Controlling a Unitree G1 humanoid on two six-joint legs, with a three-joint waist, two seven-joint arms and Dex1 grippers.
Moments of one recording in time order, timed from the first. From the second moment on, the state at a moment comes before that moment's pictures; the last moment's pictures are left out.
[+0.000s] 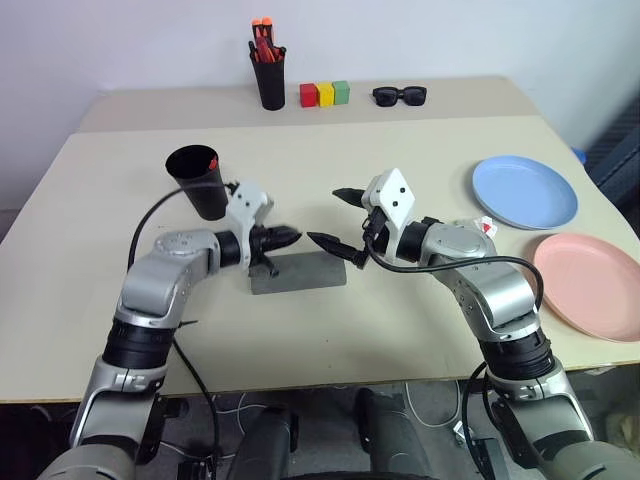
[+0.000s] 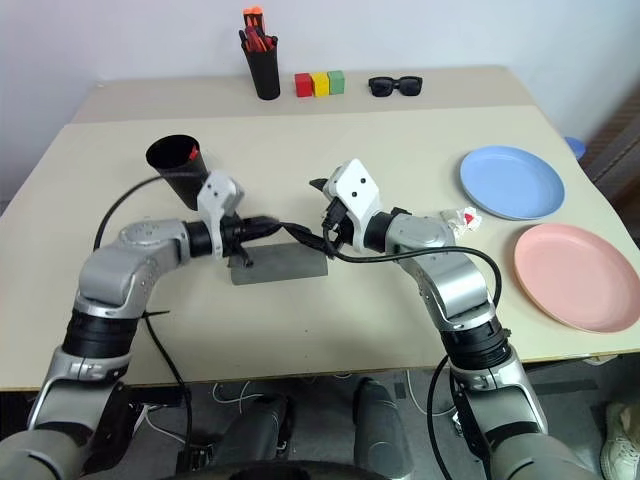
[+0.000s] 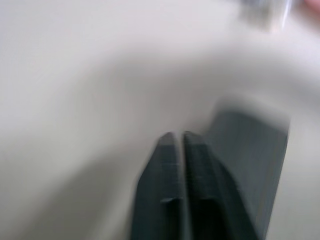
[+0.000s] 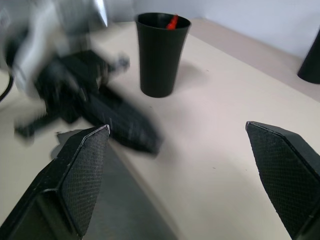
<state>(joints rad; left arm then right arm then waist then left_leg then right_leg) -0.64 0.43 0.03 -0.11 -0.40 0.77 -0.79 -0.57 -0.39 0.14 -0.23 0.27 0.57 0.65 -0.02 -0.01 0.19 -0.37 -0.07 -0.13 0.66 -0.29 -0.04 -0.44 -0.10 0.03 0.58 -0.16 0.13</state>
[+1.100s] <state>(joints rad) -0.68 0.55 0.01 0.23 -0.53 0.35 -1.41 0.03 -0.81 -0.43 -0.39 0.26 1.19 0.40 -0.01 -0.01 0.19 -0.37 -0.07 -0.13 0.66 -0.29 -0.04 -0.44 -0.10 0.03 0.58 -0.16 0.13</state>
